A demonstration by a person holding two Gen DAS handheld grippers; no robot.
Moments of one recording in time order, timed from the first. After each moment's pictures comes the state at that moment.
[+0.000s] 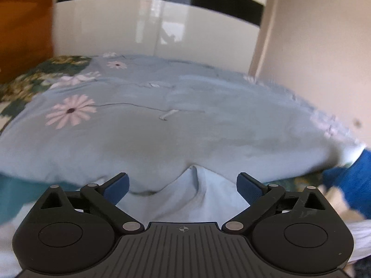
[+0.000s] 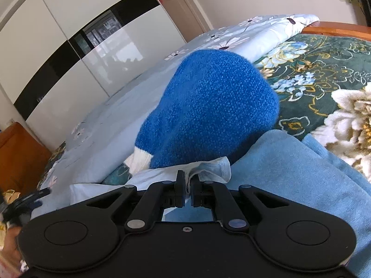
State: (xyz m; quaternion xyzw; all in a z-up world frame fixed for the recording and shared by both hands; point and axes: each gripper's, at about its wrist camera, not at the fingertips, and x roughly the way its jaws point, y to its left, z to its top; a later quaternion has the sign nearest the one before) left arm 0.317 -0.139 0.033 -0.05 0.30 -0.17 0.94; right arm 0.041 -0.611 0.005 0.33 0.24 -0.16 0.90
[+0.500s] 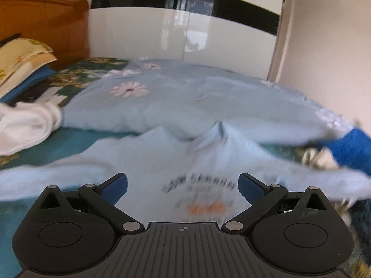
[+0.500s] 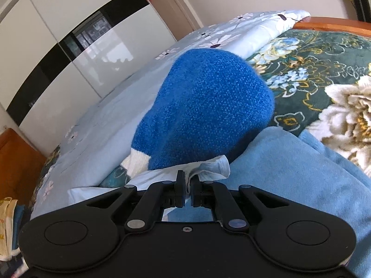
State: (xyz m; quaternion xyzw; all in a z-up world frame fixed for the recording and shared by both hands) left arm 0.147 -0.077 0.027 -0.03 0.29 -0.10 0.95; right arm 0.043 -0.608 0.011 0.34 0.25 -0.18 0.89
